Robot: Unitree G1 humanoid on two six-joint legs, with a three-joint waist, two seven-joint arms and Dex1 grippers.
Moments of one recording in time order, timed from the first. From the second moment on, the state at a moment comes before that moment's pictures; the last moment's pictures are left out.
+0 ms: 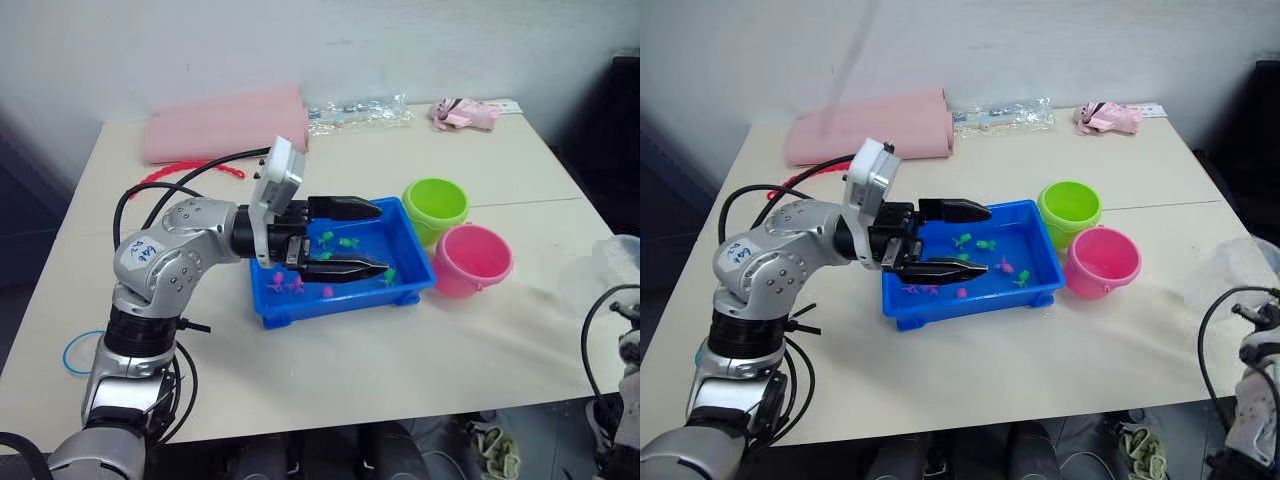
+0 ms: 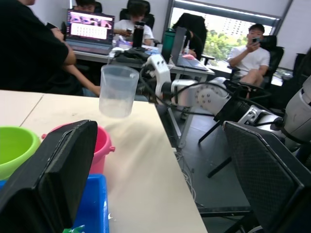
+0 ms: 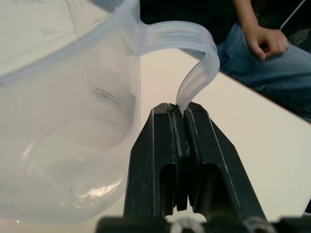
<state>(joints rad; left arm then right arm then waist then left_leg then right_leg) -0.78 0.47 -0.07 -0.26 -0.76 0.79 -0.97 -0.06 -0.38 -0.81 -0.07 0.33 0.50 0.03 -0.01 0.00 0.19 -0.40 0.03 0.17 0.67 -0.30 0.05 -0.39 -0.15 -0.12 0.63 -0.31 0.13</state>
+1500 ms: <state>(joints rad) 0.30 0.93 0.55 -0.33 -0.48 0.61 -0.96 -0.69 -0.88 0.06 -0.34 0.97 0.81 0.92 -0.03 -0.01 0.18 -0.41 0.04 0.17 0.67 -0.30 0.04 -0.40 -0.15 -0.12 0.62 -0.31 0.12</state>
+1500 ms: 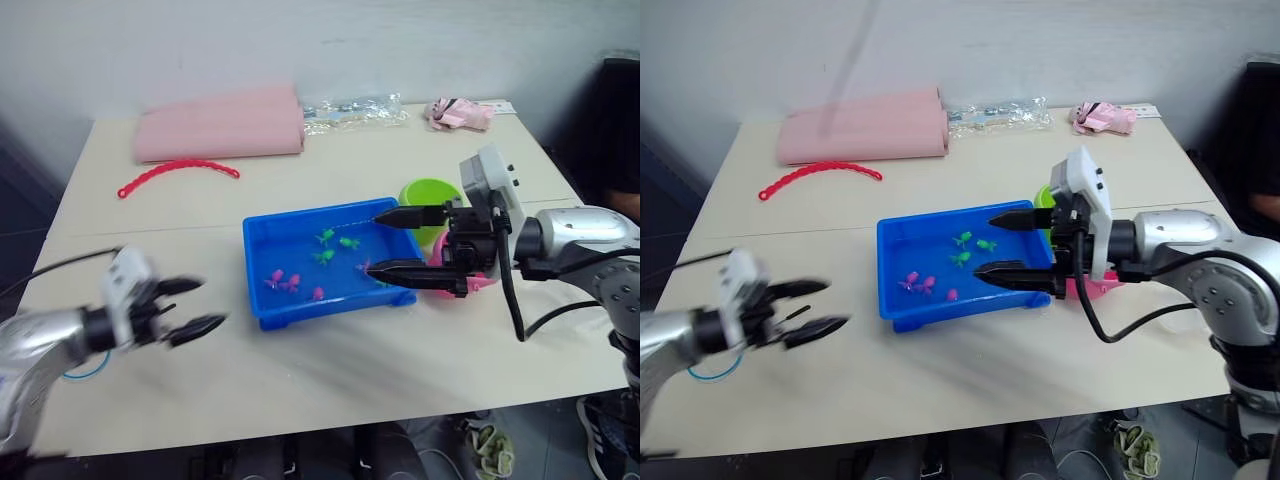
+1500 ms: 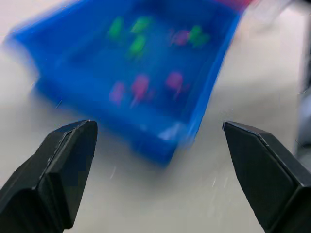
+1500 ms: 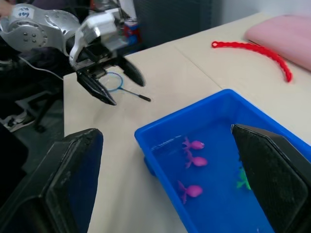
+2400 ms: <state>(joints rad) -0.35 1.11 0.00 0.60 0.02 0.19 -1.14 -0.58 -0.71 0.07 -0.50 0.80 0.81 0.89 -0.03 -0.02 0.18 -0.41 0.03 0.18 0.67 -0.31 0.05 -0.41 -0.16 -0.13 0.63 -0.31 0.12</state>
